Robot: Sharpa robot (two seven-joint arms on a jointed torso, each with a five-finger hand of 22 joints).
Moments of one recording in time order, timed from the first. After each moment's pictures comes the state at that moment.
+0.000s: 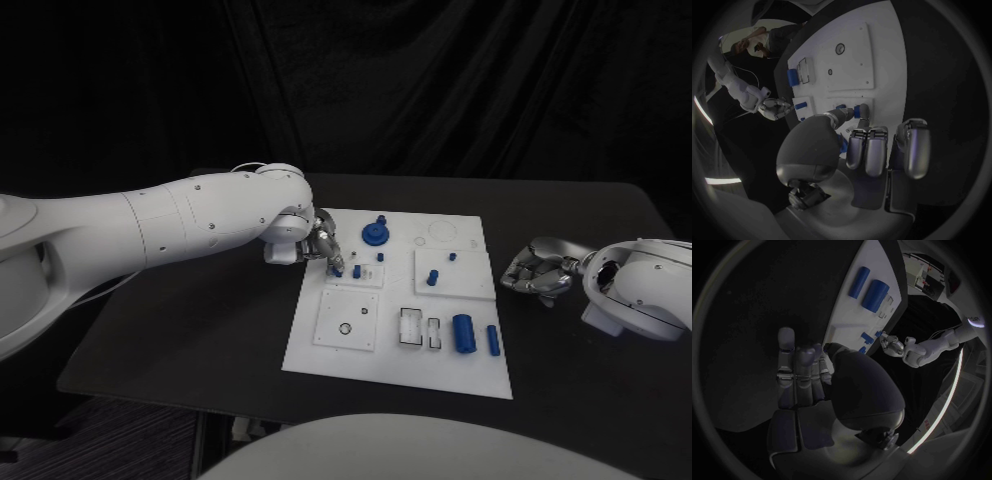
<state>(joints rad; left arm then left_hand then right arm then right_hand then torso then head) 1.31 -0.57 -0.21 1.21 -0.82 0.36 -0.61 1.15 -0.04 0.52 0.09 0.40 0.93 0.07 0.22 1.20 1.46 -0.01 1.57 1.31 1.47 -0.06 1.57 1.31 0.02 1.47 0.05 1.39 1.31 1.25 -0.99 -0.25 1.51 -1.11 -0.06 -0.26 1.42 -0.04 0.30 0.27 0.43 0.91 0.13 0.24 0.17 0.94 0.05 0.91 0.91 1.34 -0.01 0.92 1.12 0.16 1.24 0.09 0.49 1.18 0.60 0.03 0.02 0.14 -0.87</state>
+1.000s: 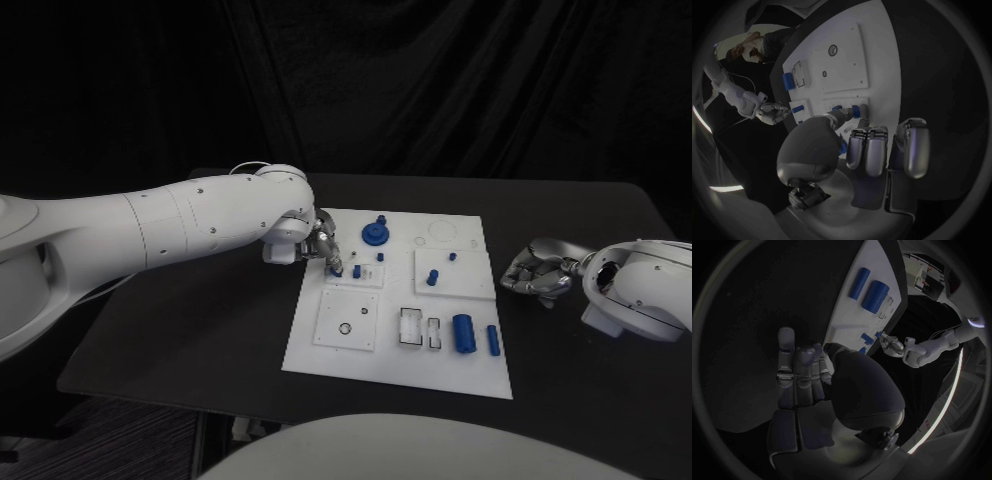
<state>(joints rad) 1.31 -0.57 -0.21 1.21 -0.88 0.37 -0.60 1.13 -0.03 0.53 0.04 0.34 0.93 0.07 0.21 1.19 1.46 -0.01 1.57 1.31 1.47 -0.06 1.57 1.31 0.03 1.47 0.05 1.39 1.31 1.25 -0.99 -0.25 1.51 -1.11 -0.05 -0.27 1.42 -0.04 0.30 0.27 0.43 0.91 0.13 0.24 0.17 0.95 0.05 0.91 0.91 1.34 -0.01 0.92 1.12 0.16 1.24 0.09 0.48 1.18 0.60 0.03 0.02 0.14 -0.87</state>
